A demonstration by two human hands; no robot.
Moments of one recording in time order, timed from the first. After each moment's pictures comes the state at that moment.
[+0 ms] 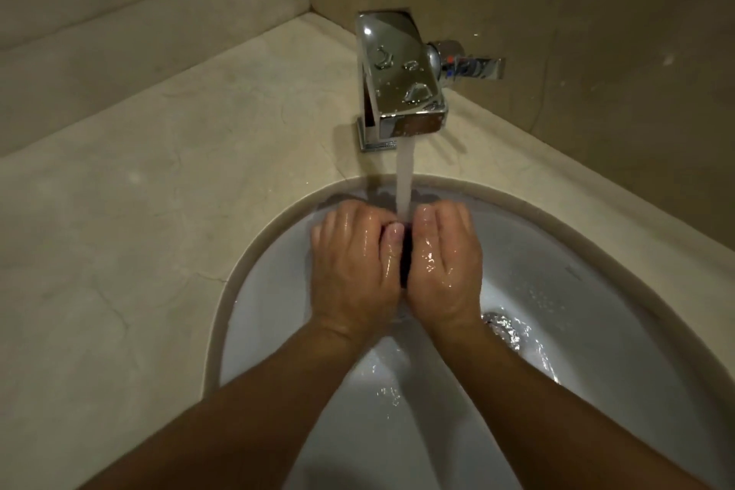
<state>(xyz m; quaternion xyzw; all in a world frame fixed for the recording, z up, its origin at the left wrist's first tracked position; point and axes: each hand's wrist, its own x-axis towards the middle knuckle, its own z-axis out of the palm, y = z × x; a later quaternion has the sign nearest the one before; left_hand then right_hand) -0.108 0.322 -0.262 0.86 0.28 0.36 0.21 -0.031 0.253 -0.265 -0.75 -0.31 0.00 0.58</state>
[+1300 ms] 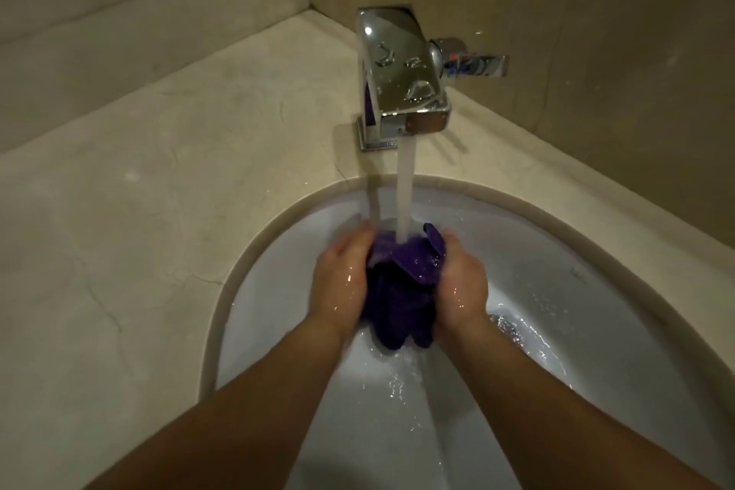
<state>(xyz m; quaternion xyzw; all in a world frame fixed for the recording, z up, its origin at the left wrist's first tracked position) -0.108 0.326 -0.266 0.48 0.45 0.22 0.72 -0.019 0.251 -0.288 -0.67 0.08 0.31 0.67</state>
